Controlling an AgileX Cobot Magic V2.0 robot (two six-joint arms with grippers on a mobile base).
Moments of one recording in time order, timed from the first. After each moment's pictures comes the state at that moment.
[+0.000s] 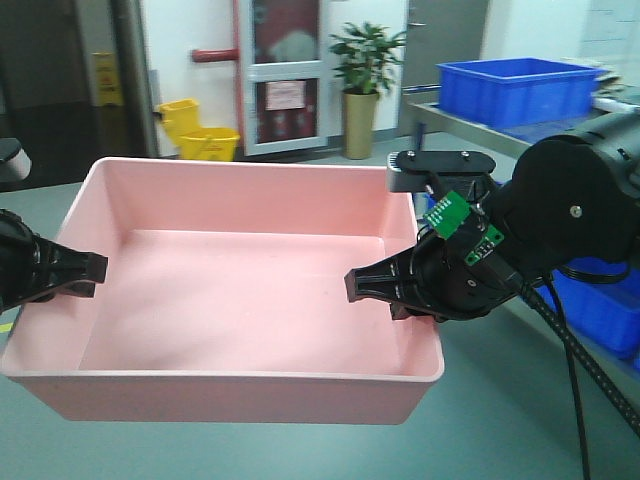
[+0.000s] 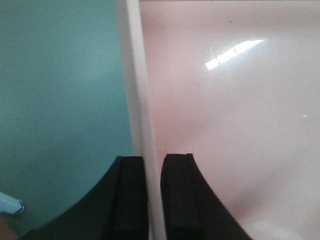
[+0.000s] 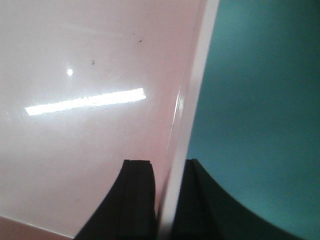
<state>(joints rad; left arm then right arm) -0.15 1.38 -1.39 -0.24 0.84 0.09 0.49 1.58 -1.63 -0.15 1.02 0.34</state>
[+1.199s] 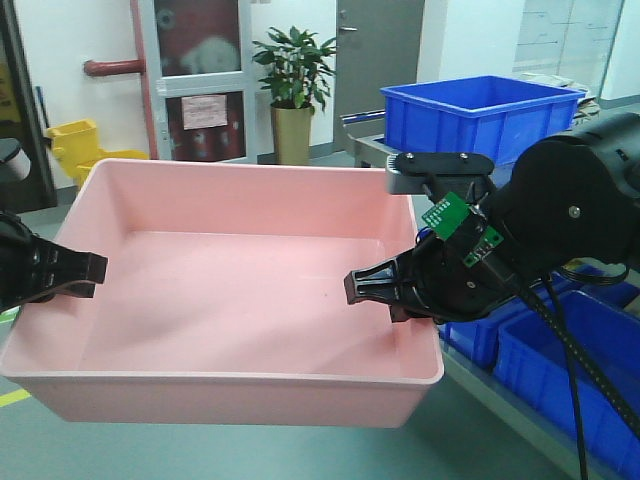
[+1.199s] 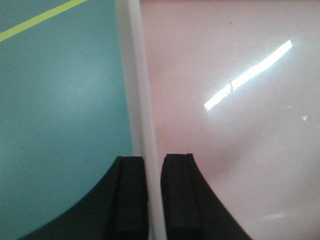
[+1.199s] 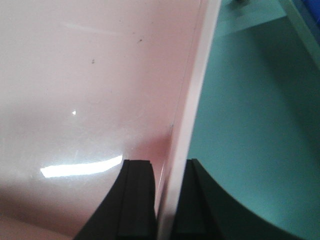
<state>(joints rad) -0.15 1.38 -1.39 -0.24 0.84 0.09 0.49 1.58 -1.63 -0.15 1.03 0.34</state>
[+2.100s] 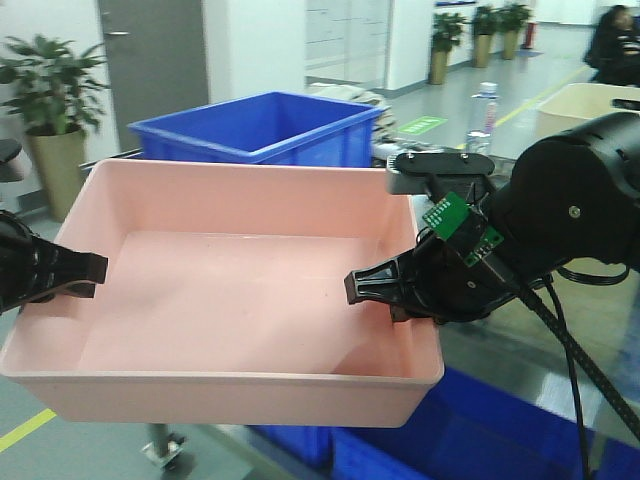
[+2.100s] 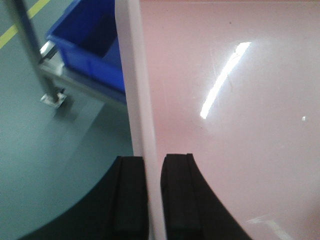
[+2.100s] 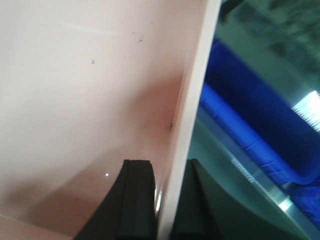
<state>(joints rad) -0.15 1.38 -1.39 -0.24 0.84 0.09 0.49 1.58 -1.63 -0.15 1.03 0.34</state>
